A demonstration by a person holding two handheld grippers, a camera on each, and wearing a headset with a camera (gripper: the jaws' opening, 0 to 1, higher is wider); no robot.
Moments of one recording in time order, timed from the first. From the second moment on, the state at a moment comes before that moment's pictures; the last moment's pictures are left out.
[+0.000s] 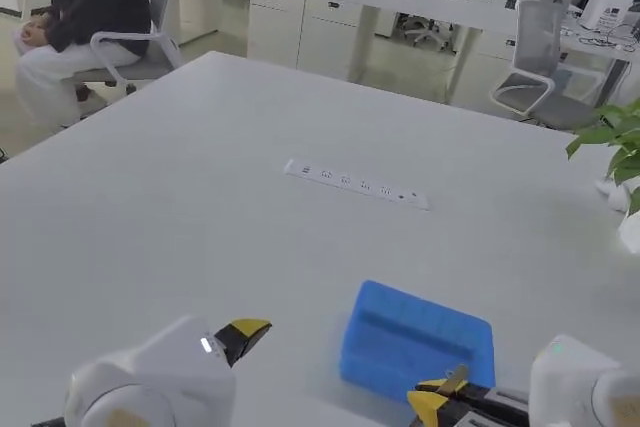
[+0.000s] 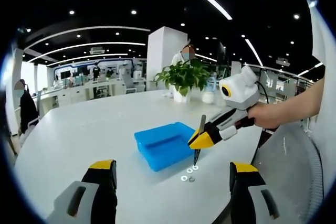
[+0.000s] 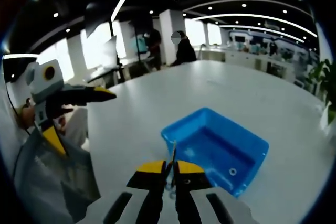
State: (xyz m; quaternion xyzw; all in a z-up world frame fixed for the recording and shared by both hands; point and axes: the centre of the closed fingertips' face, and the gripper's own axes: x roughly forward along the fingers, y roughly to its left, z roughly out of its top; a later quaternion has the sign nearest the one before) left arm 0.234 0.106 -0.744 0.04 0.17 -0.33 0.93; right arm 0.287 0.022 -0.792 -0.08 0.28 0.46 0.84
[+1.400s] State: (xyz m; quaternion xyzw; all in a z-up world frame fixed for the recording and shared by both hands) left arm 0.235 0.108 -0.742 0.04 0.16 -0.33 0.93; right arm 0.276 0.020 -0.810 -0.13 0.27 0.47 0.83
